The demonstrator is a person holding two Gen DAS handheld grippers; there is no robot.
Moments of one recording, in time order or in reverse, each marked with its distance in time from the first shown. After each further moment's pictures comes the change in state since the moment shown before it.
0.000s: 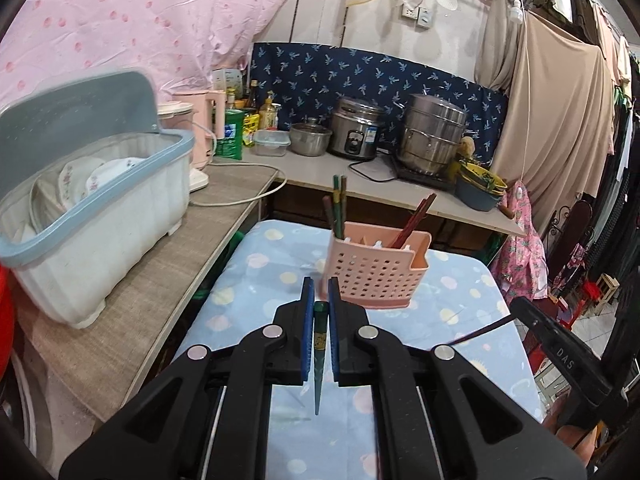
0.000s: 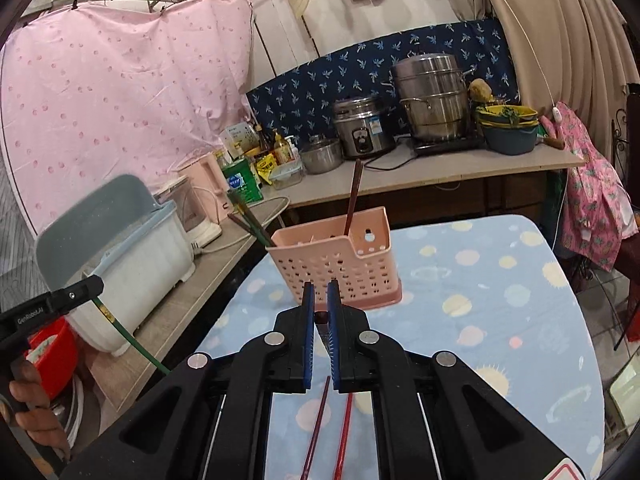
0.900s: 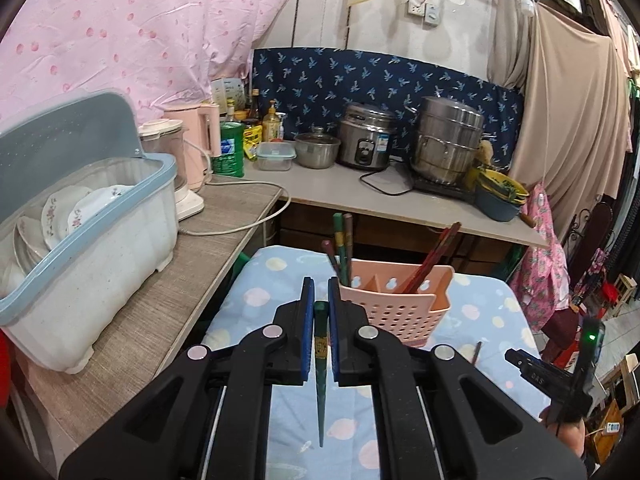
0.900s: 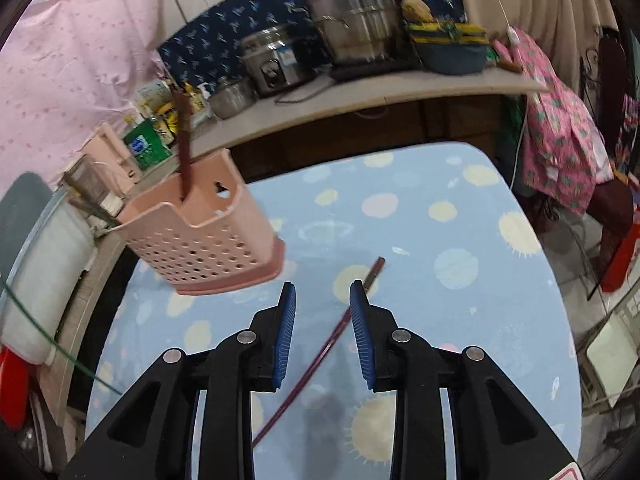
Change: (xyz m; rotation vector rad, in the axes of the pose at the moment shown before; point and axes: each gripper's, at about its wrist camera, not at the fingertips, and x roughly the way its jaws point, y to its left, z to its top) left arm 0.064 -0.009 0.040 0.022 -0.016 0.077; right arm 0.117 -0.151 -0.010 0.149 0.270 -0.185
